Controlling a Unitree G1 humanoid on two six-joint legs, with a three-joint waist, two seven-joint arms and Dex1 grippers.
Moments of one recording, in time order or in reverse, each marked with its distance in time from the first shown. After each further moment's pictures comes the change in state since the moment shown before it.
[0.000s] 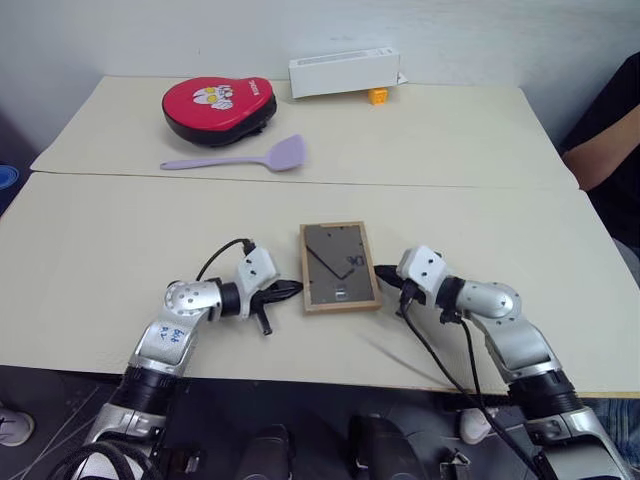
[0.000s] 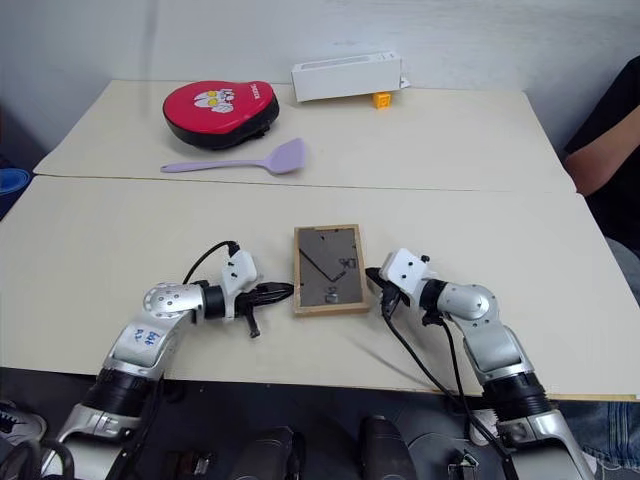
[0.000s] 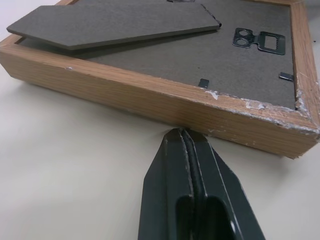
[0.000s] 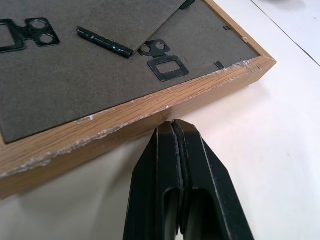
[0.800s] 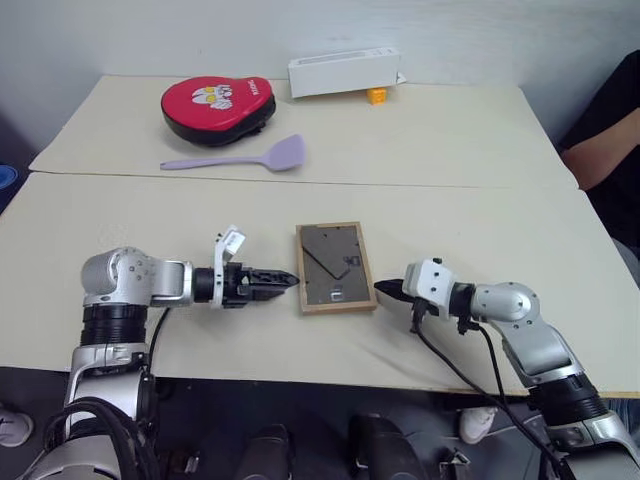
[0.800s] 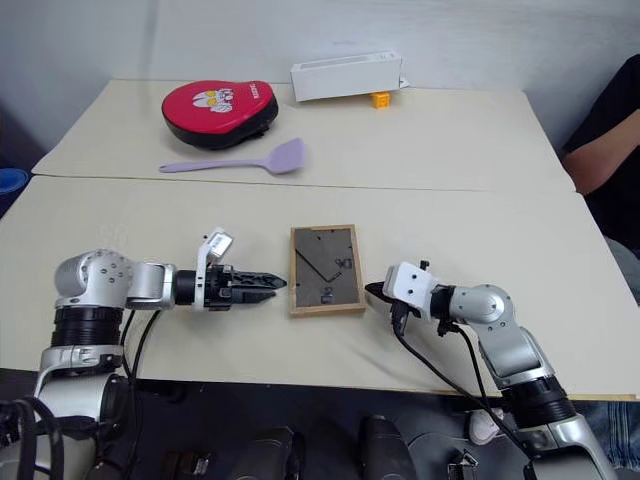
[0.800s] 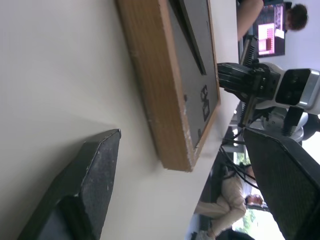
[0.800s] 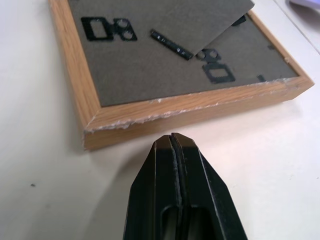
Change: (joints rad) left arm -0.357 0.038 0.262 0.287 -0.733 1.318 0.267; right arm 0.043 -0.103 0.019 -0.083 0.001 -0.038 0.144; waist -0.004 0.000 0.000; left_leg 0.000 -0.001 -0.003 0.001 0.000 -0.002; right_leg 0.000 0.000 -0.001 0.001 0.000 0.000
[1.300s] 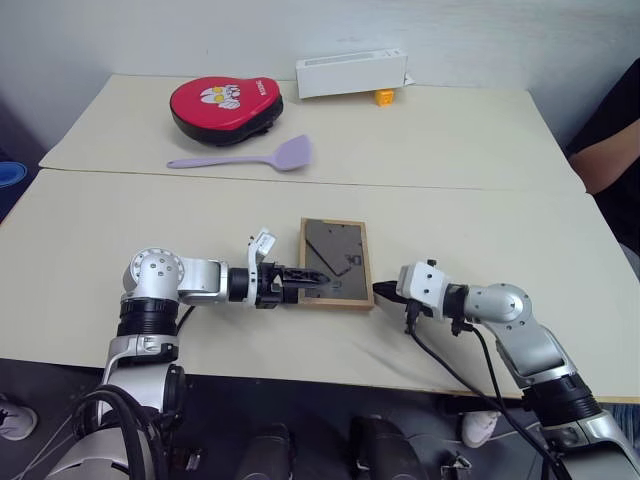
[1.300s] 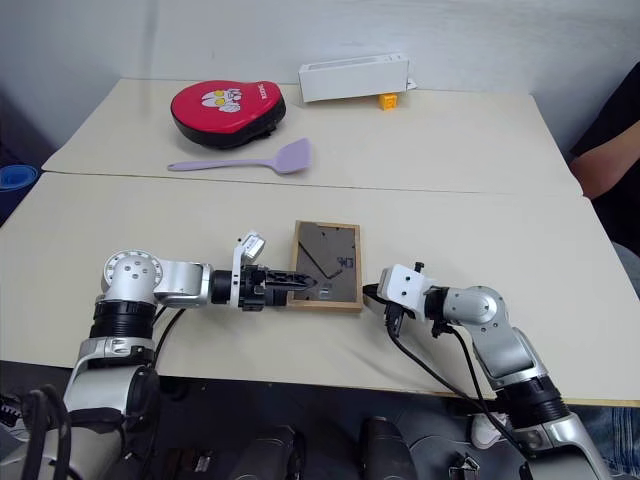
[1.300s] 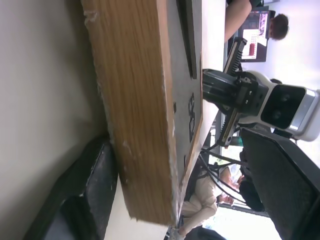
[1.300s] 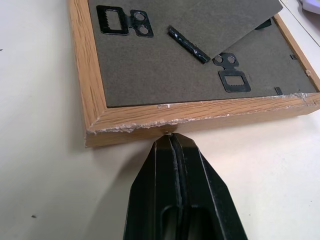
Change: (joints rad) left arm -0.040 -0.149 0.068 0.124 -0.265 0.005 0.400; right arm 0.000 0.014 0.013 -0.013 -0.010 0.010 -0.013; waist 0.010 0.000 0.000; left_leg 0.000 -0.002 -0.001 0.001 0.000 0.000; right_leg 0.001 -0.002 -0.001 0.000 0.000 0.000
